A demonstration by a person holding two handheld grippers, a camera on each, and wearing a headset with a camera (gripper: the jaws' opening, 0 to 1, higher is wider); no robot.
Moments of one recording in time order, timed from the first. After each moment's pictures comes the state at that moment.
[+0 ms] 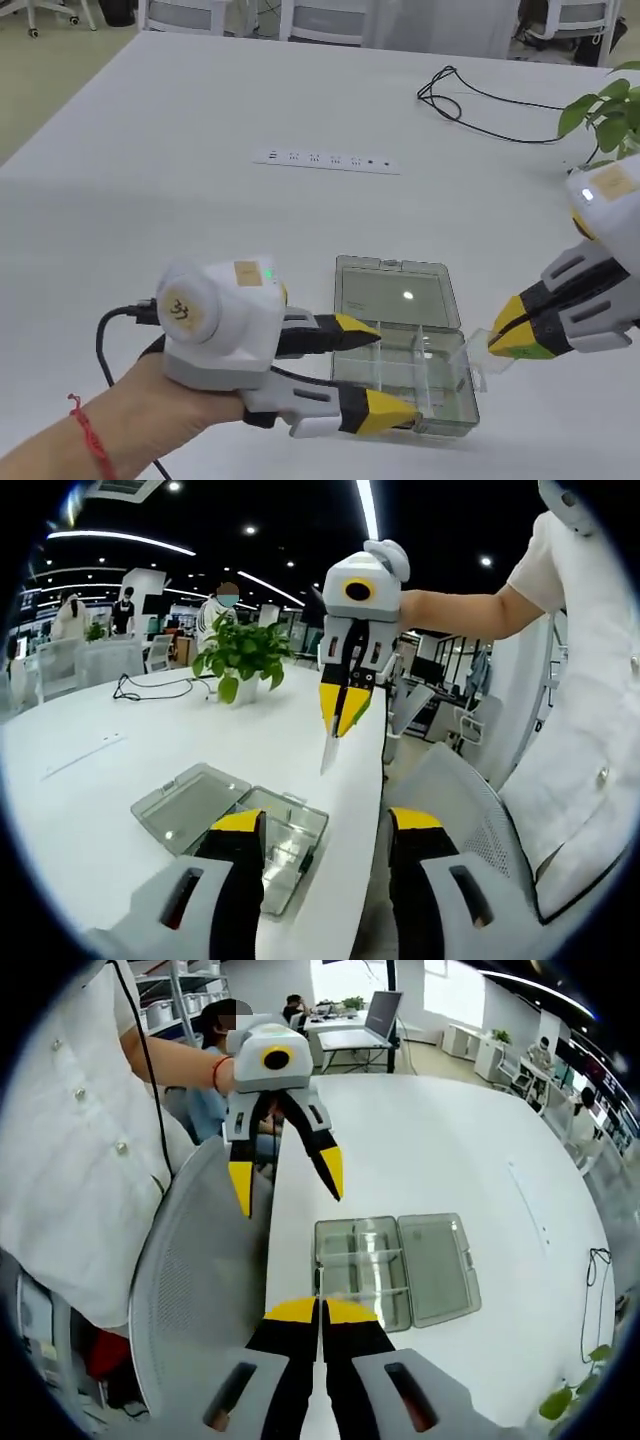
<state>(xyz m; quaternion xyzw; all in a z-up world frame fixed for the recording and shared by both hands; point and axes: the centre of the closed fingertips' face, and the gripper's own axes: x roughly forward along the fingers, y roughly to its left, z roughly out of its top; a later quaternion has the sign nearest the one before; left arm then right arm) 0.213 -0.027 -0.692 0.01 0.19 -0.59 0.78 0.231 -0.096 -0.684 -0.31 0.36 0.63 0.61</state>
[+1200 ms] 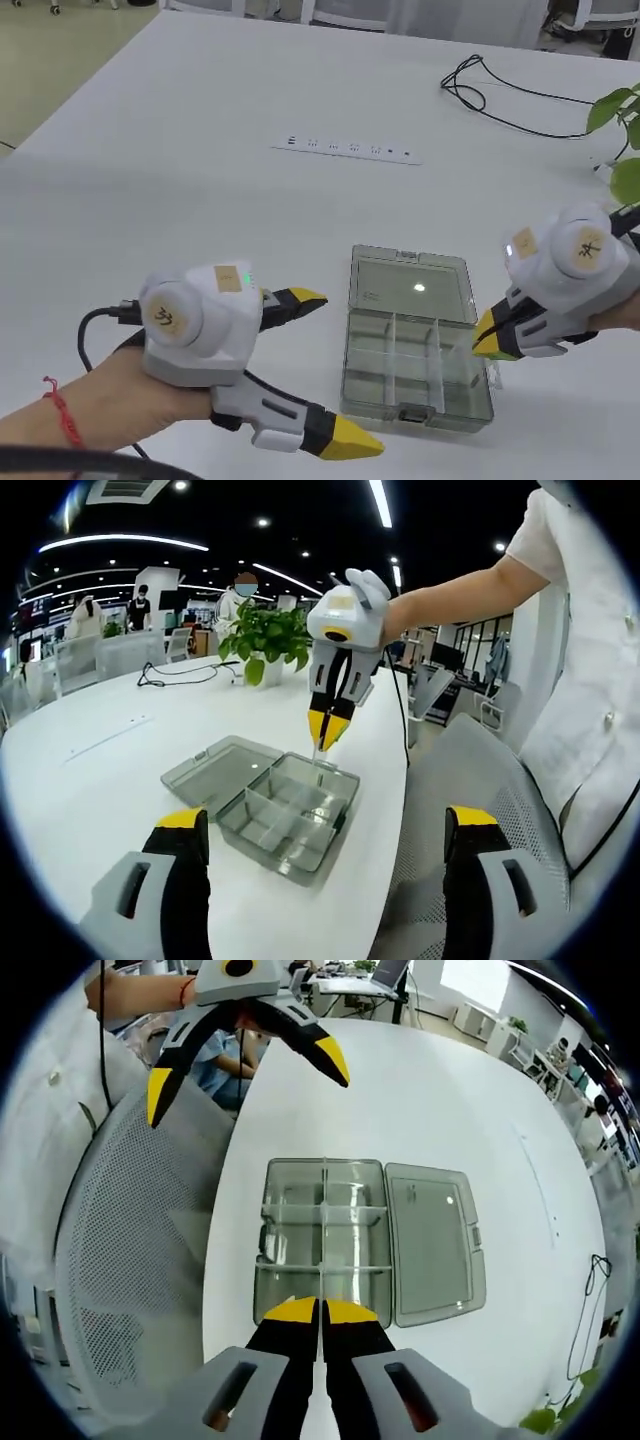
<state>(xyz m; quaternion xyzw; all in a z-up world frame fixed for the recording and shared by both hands) 0.222 0.008 -0.725 0.04 0.21 -0.56 0.80 0.269 -0.100 -0.773 -0.39 0.39 0.60 0.58</state>
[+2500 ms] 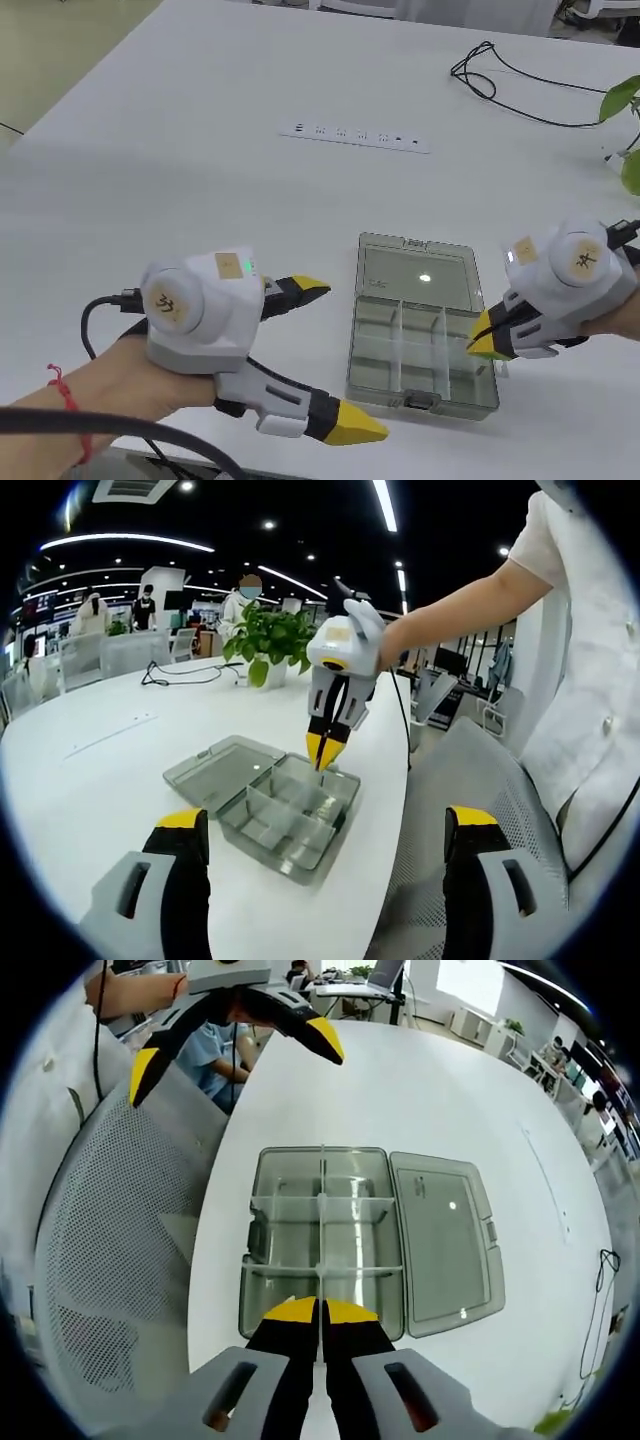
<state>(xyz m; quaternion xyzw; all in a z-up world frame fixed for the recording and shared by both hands) 0.221 0.011 -0.724 0.03 0.21 -0.55 0.81 0.269 -0.097 -0.801 -0.37 0.37 0.61 0.59</state>
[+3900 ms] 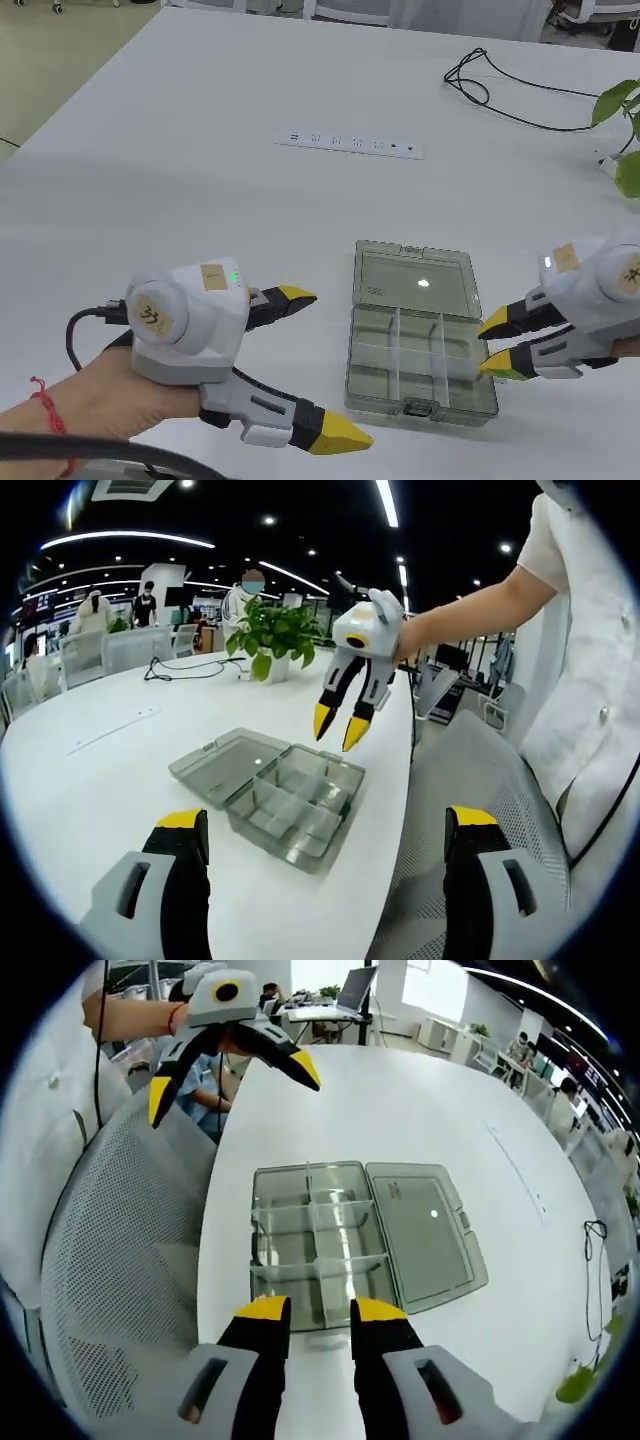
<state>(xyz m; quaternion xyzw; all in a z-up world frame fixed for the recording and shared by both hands) 0.223 0.022 -0.730 0.04 0.22 -0.55 0.81 0.267 -0.113 -0.770 -0.32 0.35 0.58 0.66</state>
